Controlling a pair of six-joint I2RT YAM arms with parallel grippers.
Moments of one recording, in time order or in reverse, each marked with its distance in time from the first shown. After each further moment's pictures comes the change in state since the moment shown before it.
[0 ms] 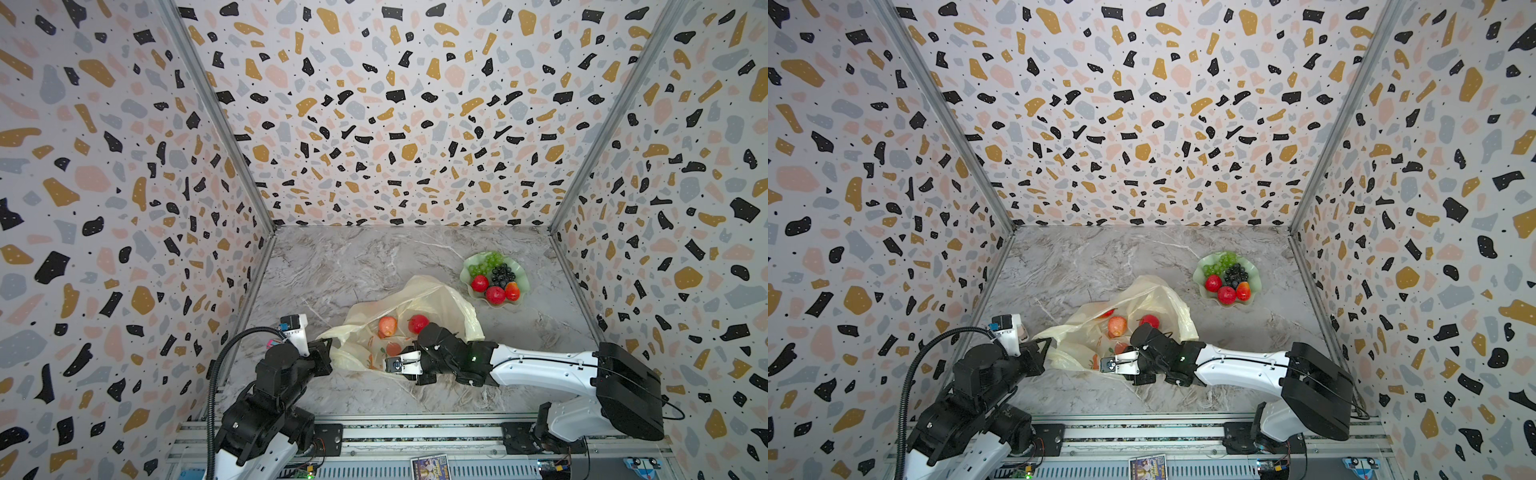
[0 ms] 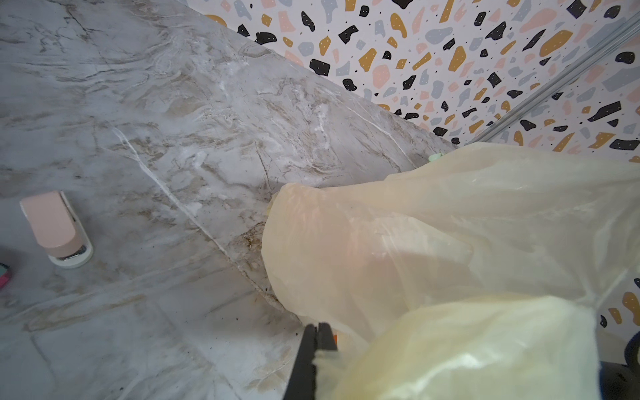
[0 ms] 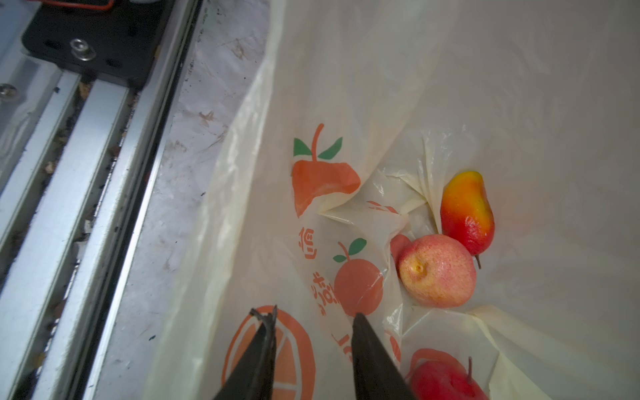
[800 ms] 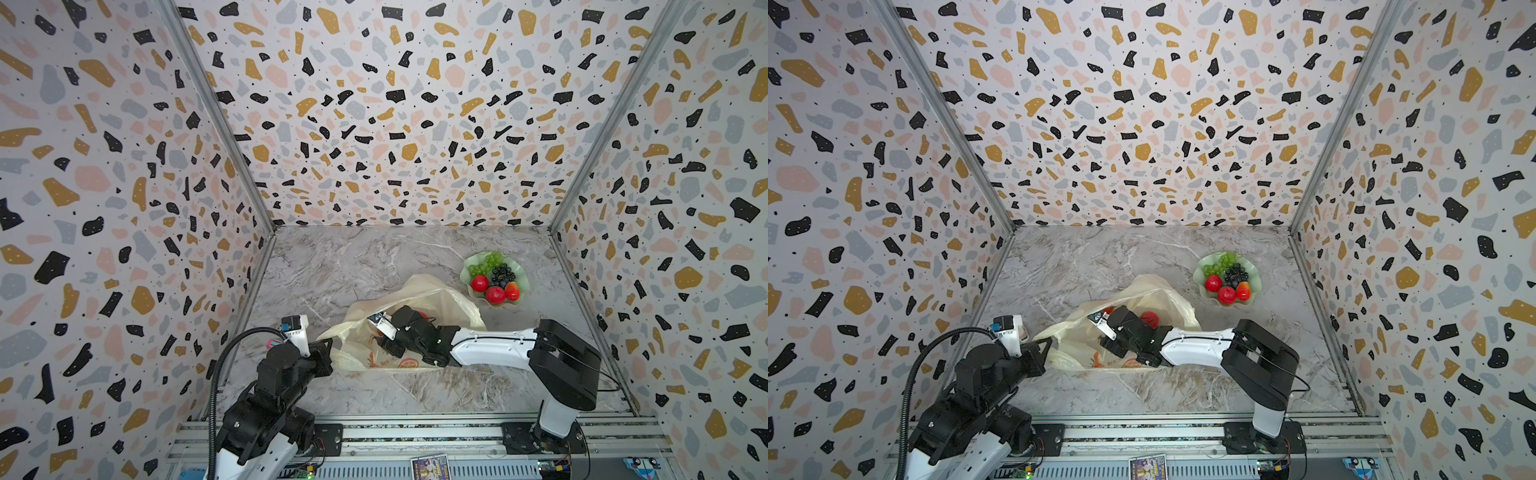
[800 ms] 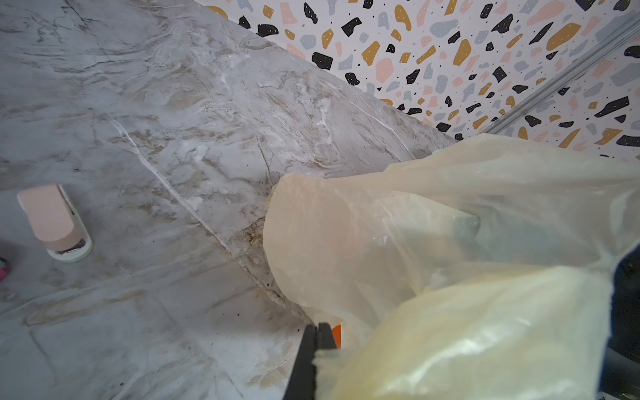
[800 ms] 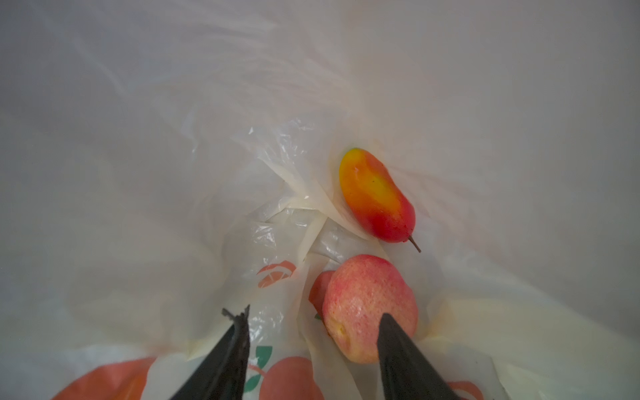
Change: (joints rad) left arm 0.000 -0.001 -0.011 0.000 0.003 -0.003; right arm -0.047 0.359 0.264 0.167 0.249 0.521
